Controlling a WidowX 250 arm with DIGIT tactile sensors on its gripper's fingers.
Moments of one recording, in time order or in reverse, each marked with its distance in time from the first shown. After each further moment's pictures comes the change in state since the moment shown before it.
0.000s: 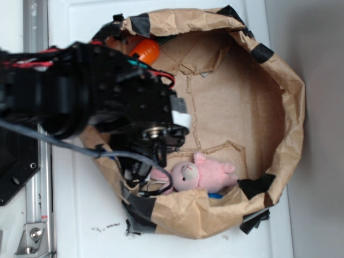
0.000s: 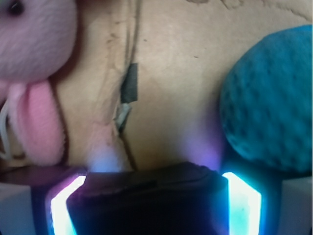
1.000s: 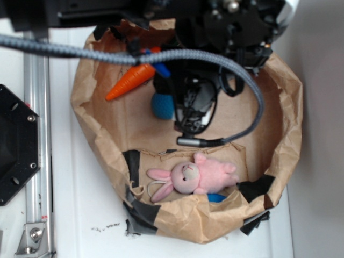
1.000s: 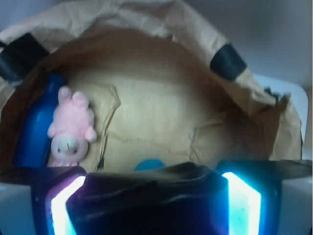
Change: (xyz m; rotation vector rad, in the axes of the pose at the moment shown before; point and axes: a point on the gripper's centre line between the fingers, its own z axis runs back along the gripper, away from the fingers) arm 0.040 0.047 0.143 0.097 -0.153 -0.034
